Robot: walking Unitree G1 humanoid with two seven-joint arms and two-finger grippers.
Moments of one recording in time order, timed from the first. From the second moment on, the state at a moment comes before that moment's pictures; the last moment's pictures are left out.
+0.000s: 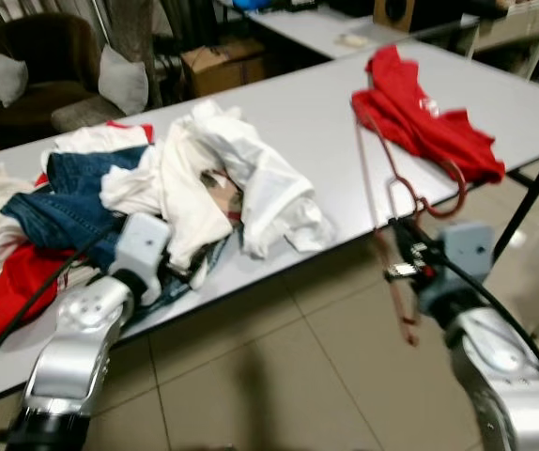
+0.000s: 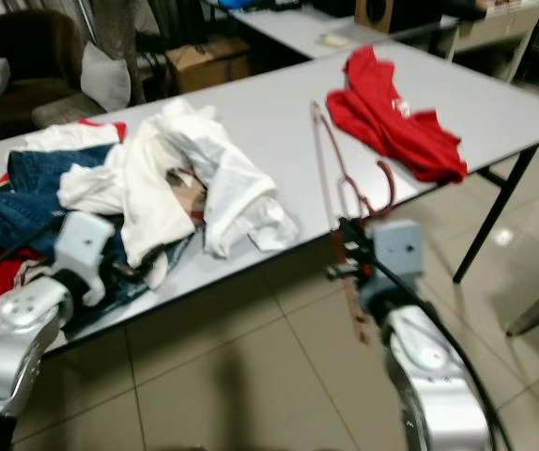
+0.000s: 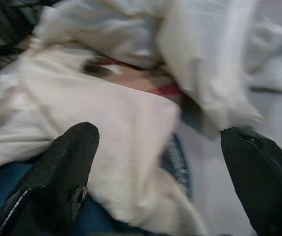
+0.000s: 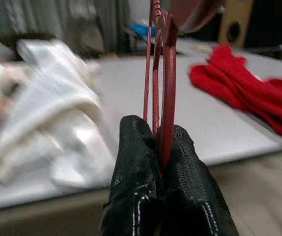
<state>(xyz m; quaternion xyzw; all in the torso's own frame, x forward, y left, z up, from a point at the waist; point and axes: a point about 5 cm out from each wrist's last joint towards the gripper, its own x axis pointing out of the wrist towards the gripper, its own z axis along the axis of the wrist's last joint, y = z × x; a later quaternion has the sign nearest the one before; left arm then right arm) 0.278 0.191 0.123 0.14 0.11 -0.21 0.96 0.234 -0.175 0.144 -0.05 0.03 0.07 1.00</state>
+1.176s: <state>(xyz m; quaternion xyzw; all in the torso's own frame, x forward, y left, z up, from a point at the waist) 0.284 0.204 0.088 0.07 0.21 -0.15 0.96 0.226 -0.192 0.133 -0.07 0.07 0.06 0.99</state>
